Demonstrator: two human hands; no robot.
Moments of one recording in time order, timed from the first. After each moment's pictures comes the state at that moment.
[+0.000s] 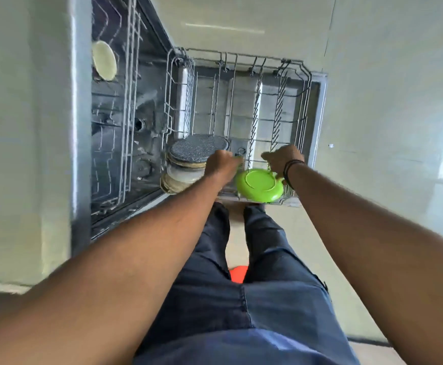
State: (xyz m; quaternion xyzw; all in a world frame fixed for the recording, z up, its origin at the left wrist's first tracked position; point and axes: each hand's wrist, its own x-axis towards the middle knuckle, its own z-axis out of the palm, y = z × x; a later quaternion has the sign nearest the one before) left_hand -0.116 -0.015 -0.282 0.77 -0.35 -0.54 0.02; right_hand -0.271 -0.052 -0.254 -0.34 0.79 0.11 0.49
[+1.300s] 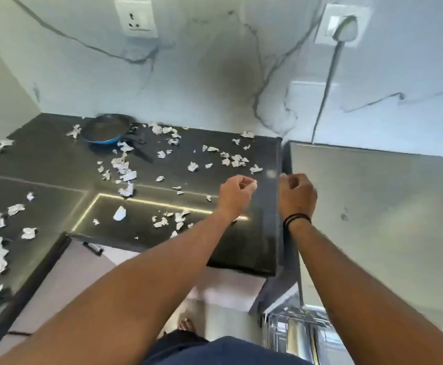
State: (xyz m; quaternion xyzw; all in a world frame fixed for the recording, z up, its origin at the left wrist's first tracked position) left_hand 0.148 0.321 0.077 0.83 0.08 0.01 0.55; right_hand 0.149 0.174 0.092 -0.84 0.17 -0.18 0.48
